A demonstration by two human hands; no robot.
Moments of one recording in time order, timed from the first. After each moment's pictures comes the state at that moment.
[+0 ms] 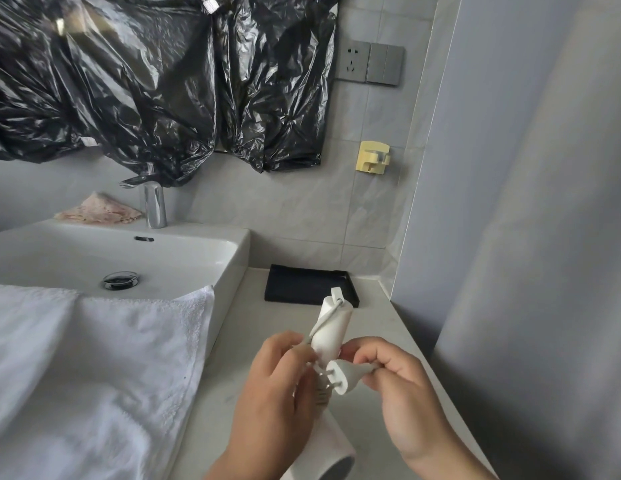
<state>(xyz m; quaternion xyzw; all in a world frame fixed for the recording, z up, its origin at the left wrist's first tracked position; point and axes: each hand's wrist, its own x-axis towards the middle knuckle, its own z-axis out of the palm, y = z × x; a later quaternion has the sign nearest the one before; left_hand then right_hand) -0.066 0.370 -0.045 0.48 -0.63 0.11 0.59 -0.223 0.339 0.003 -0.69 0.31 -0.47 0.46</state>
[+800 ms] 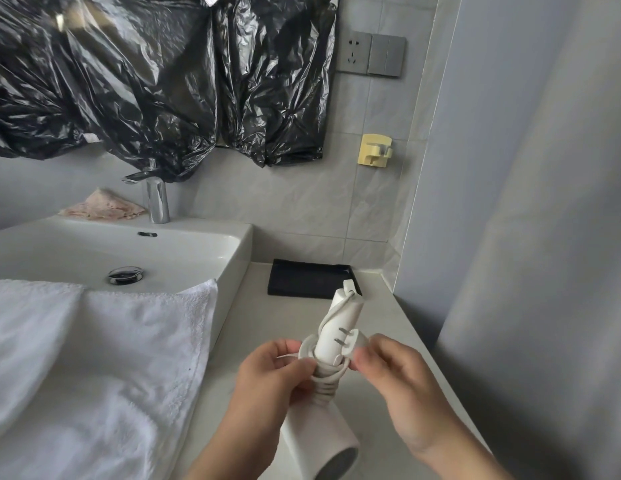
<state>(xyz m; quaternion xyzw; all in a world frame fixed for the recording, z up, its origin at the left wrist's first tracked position) -0.066 0.384 -0.020 0.48 -0.36 -0.46 0.65 -0.228 0.342 0.003 -0.71 0.30 -0.47 0.42</state>
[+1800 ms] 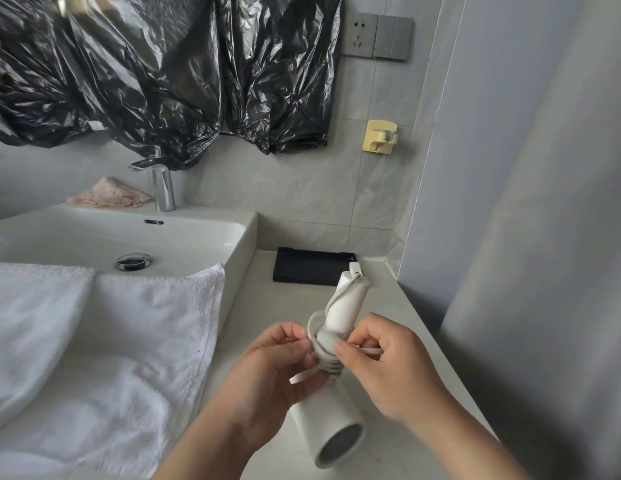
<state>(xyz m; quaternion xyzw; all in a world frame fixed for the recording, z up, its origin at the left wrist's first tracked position) -0.051 0.396 -0.018 0.34 -0.32 -0.63 0.62 -0.219 0.344 0.000 -0.79 0.38 -0.43 0.22</state>
